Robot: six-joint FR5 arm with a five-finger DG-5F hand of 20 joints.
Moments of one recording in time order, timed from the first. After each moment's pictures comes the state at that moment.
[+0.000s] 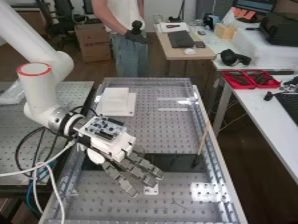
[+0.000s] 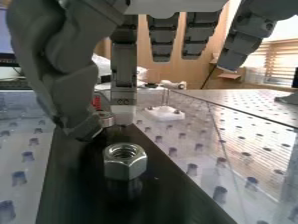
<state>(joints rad) 1.50 -2.03 -2.05 -2.36 -1.20 -0.79</state>
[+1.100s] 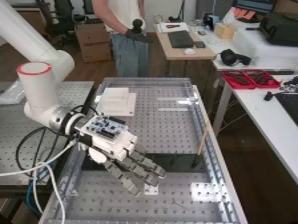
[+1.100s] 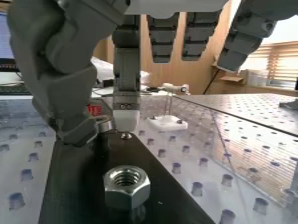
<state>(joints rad) 1.49 -2.01 -2.04 -2.36 -1.22 -0.79</state>
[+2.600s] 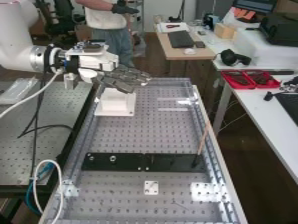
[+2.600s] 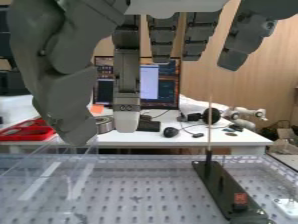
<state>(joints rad) 1.82 -1.54 -2.20 -2.62 -1.25 -0.80</state>
